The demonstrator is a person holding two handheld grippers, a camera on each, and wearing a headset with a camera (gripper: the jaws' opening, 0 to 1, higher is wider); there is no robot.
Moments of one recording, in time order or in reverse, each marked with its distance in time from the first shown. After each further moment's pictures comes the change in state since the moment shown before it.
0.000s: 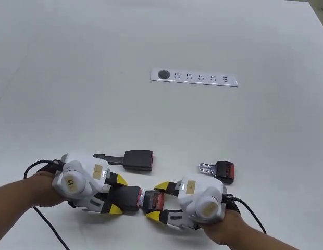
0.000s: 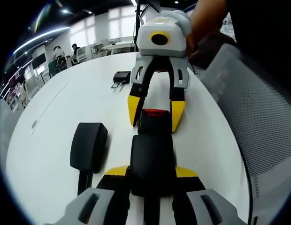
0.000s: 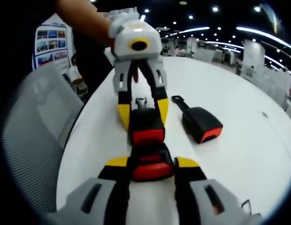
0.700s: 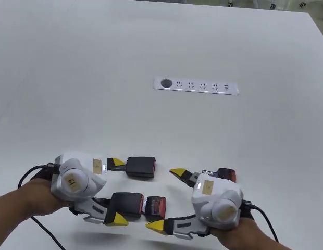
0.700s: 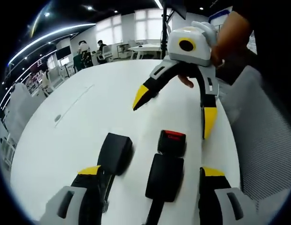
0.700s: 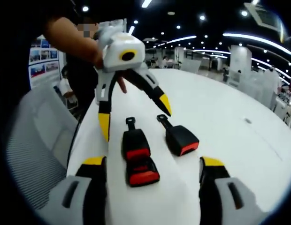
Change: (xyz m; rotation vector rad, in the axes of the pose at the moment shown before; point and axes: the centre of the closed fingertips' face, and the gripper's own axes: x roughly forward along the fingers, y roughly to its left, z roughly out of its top) left arm -0.035 0.020 0.032 -0.143 -0.040 0.201; right arm -0.044 -0.018 0.032 0.050 -0.112 -0.112
